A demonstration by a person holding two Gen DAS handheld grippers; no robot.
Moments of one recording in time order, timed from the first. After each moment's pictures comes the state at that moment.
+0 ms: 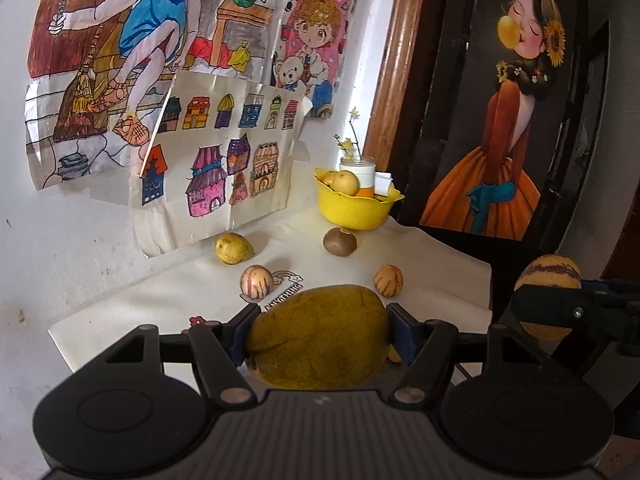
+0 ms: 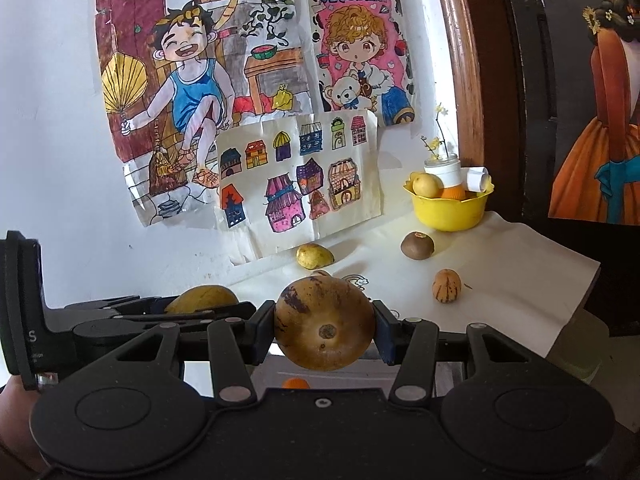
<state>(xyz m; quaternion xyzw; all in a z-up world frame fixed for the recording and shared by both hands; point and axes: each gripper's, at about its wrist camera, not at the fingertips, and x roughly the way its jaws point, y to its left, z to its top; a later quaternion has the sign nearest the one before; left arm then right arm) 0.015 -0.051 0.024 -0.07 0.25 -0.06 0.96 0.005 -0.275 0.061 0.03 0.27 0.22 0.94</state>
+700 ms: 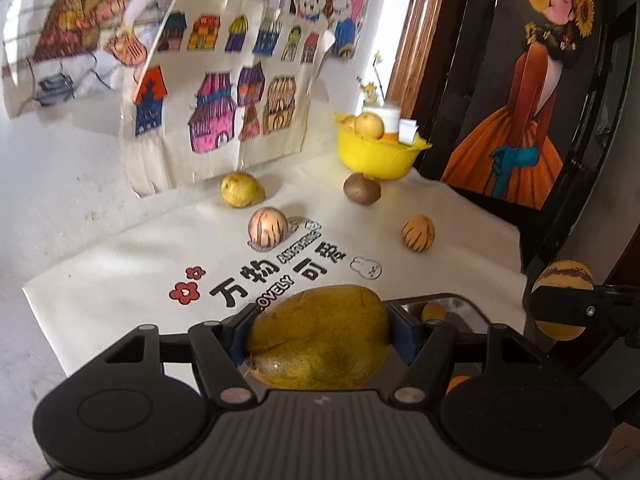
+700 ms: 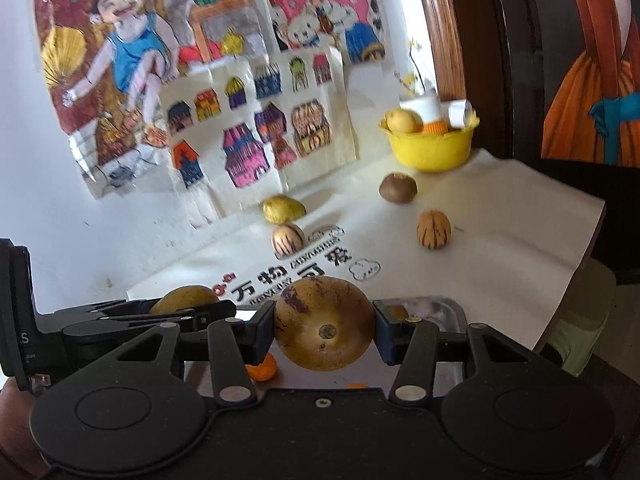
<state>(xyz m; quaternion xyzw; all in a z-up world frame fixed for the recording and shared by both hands) 0.065 -0.042 -0.036 -0.08 0.32 -0.05 0.94 0.059 -0.281 -0.003 0.06 0.34 0.19 0.92</state>
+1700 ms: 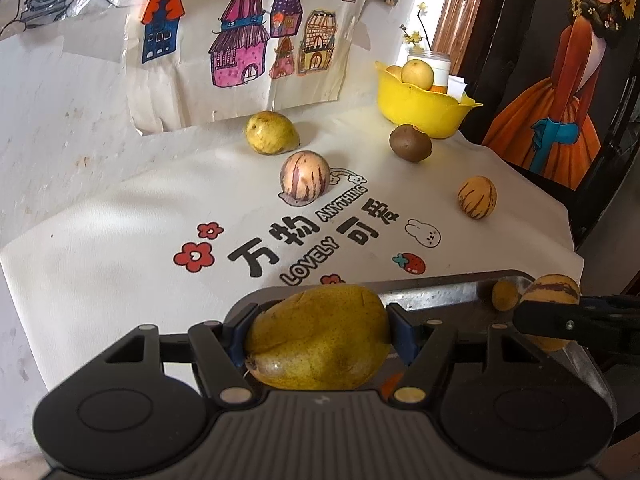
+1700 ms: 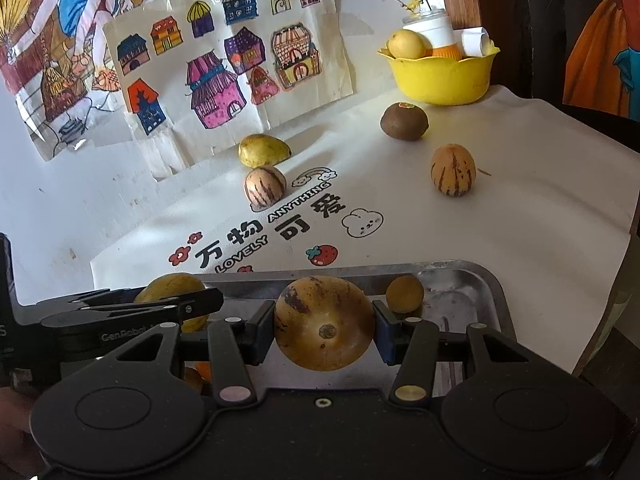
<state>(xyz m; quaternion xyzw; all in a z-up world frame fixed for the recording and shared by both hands) 0.111 -0.023 -0.092 -0.09 0.38 -0.02 0.92 0.129 -0.258 -0.073 0.05 0.41 0.20 0.89</state>
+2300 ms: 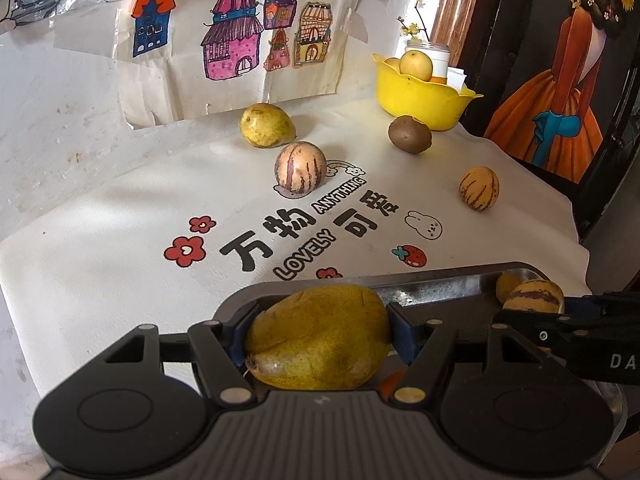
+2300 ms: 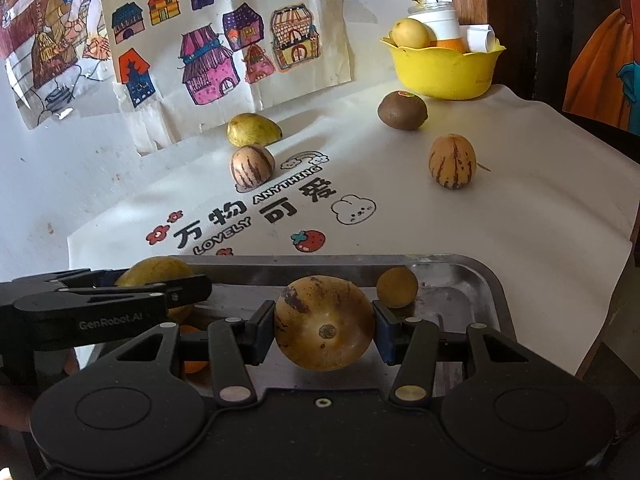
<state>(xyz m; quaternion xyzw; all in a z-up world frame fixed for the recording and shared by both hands) 0.116 -0.030 -0.101 -0.08 0.38 -0.02 0.92 0.135 -0.248 -0.090 0.01 0.42 0.19 0.89</state>
